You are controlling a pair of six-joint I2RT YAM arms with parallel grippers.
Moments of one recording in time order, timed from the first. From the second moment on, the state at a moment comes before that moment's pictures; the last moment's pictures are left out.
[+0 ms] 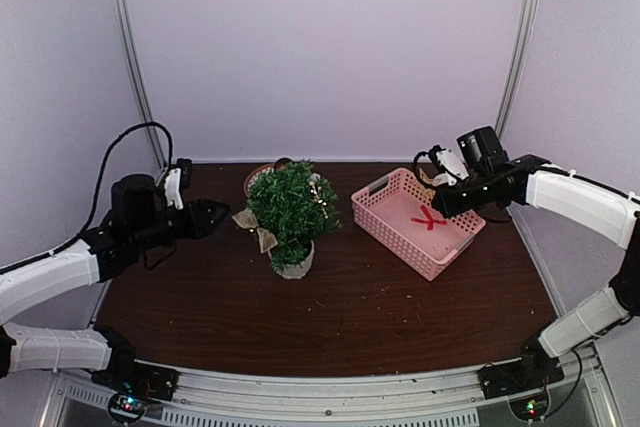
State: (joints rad) left arm -0.48 1.00 0.58 0.10 0.19 -0.46; right arm 0.42 1.40 1.11 -0.55 -0.02 0.05
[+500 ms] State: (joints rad) left arm -0.49 0.89 0.85 -0.11 0.37 -0.29; right arm 0.67 1.23 1.14 -0.38 -0.04 -0.11
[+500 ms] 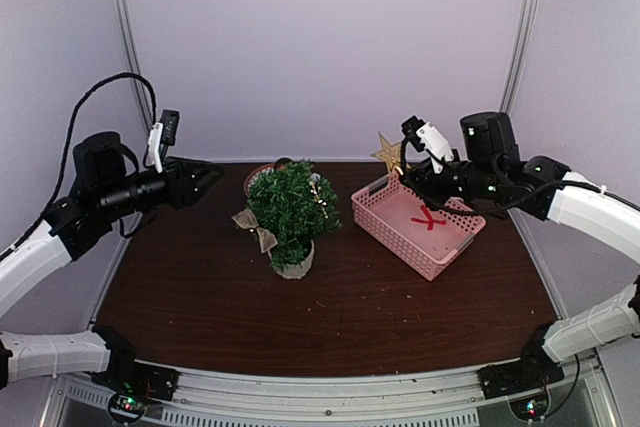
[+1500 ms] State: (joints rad) left arm -0.91 1.32 1.12 0.17 0.14 -0.36; right arm 1.09 1.38 1.29 -0.12 0.42 -0.21
